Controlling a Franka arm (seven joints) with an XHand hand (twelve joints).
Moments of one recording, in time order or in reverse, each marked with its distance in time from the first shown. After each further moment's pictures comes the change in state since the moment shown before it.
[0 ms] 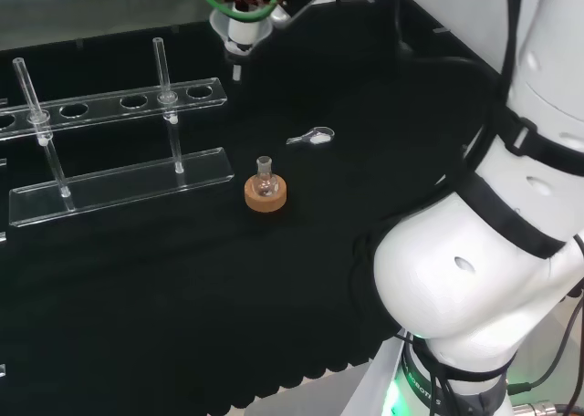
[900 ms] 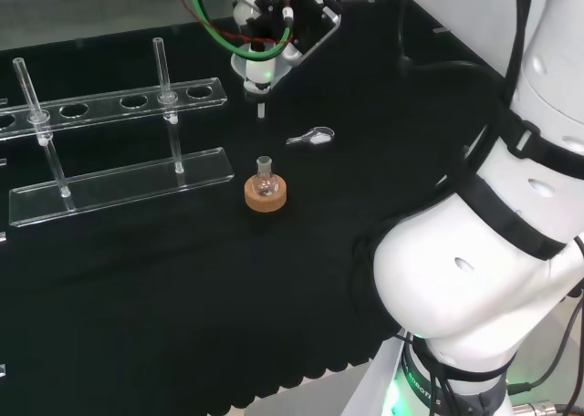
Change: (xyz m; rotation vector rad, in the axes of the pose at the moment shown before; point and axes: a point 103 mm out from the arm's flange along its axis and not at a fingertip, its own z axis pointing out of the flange) arm 0.019 -0.016 0.046 0.111 -0.046 0.020
